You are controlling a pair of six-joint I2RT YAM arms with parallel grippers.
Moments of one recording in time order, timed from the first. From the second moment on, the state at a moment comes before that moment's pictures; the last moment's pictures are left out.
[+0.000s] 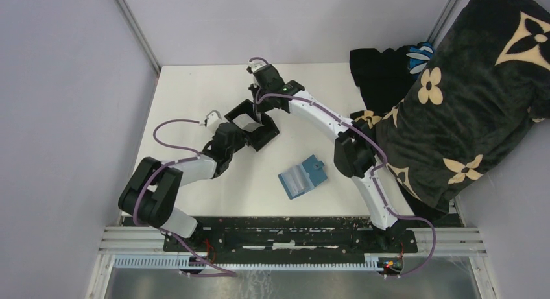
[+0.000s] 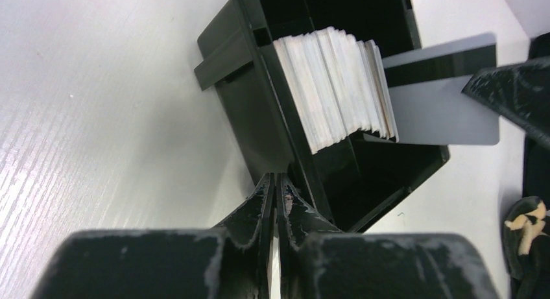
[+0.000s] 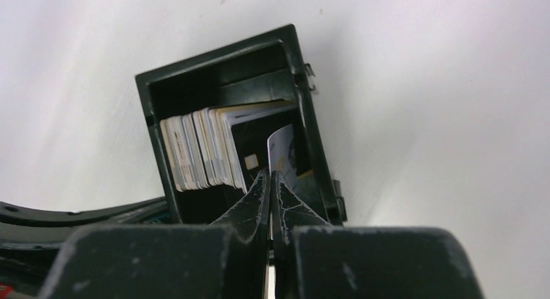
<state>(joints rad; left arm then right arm) -0.43 1.51 0.58 0.38 -0.35 -0.89 0.73 2.35 2.23 -0.61 -0.01 0.28</state>
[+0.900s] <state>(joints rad) -0.51 0.92 0.59 0.00 -0.02 -0.99 1.04 1.50 1.24 -0.34 0.33 0.10</state>
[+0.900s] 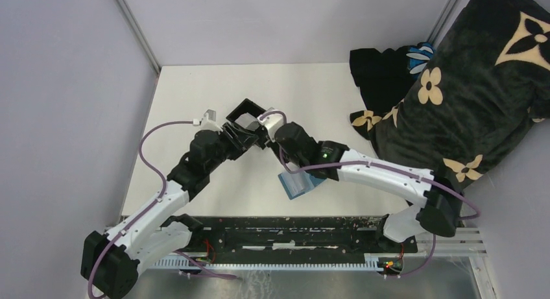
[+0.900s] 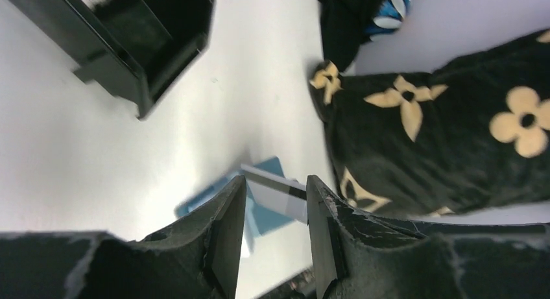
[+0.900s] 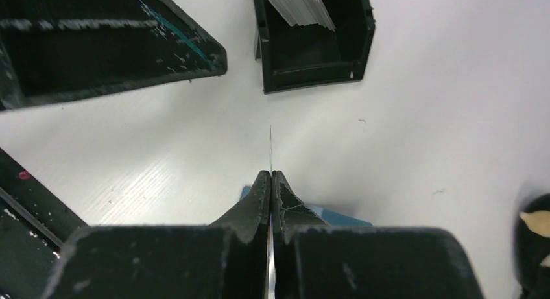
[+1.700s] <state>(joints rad) -0.55 0.84 0.56 -0.11 0.36 -1.32 1.47 1.27 1.05 -0.24 0.83 -0.08</state>
